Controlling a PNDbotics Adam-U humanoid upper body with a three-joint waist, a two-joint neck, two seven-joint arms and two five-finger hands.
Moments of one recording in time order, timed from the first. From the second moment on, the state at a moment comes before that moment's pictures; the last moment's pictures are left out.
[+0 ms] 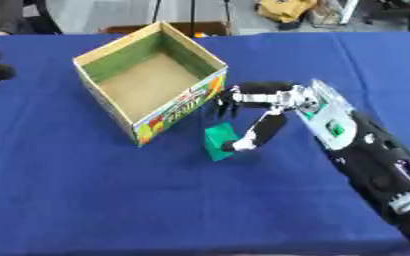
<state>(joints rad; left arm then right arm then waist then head) -0.42 0.26 -0.12 -1.67 0.15 -0.19 0.21 -0.71 -0.54 0.36 -1.27 0.35 -0.41 0.71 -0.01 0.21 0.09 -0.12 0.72</state>
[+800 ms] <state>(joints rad) -0.43 0.26 -0.12 -1.67 0.15 -0.19 0.21 -0.71 -0.50 0.35 -1.18 0.42 -0.44 0.70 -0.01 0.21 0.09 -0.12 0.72</state>
